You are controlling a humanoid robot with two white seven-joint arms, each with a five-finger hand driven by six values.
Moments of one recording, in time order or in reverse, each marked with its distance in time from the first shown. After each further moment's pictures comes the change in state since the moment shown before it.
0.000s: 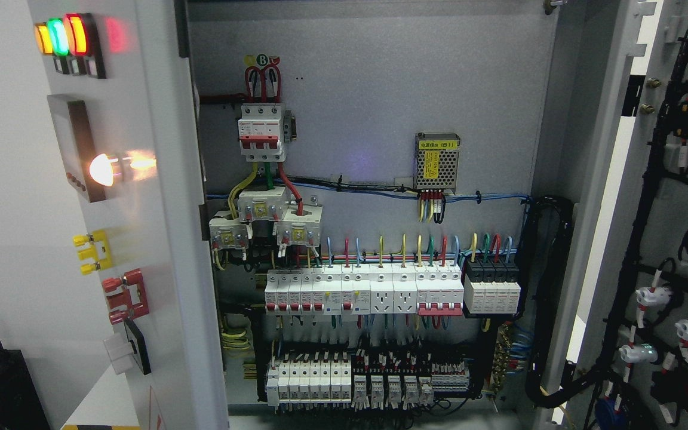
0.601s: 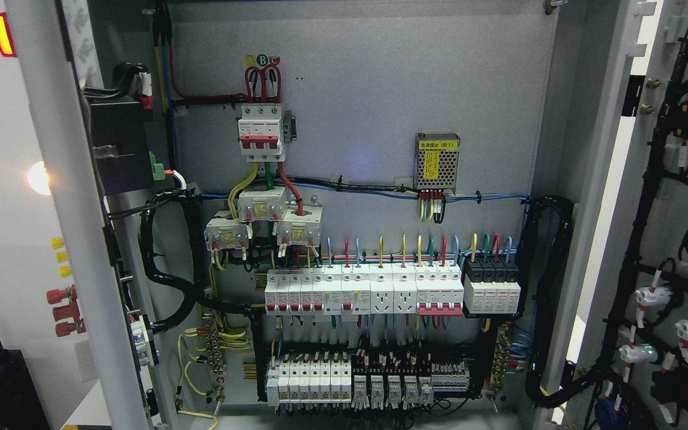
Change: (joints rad) left arm 0.000 0.000 0.000 0.000 0.000 0.000 0.000; right arm -0.014 0.039 0.049 -0.004 0.014 0.078 -0.018
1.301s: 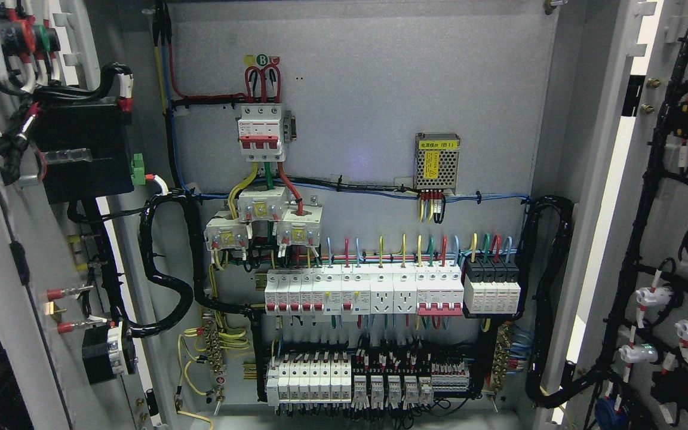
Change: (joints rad) left arm 0.000 0.000 0.000 0.000 0.000 0.000 0.000; right arm -0.017 0.064 0.035 0.003 0.034 0.002 -0.028
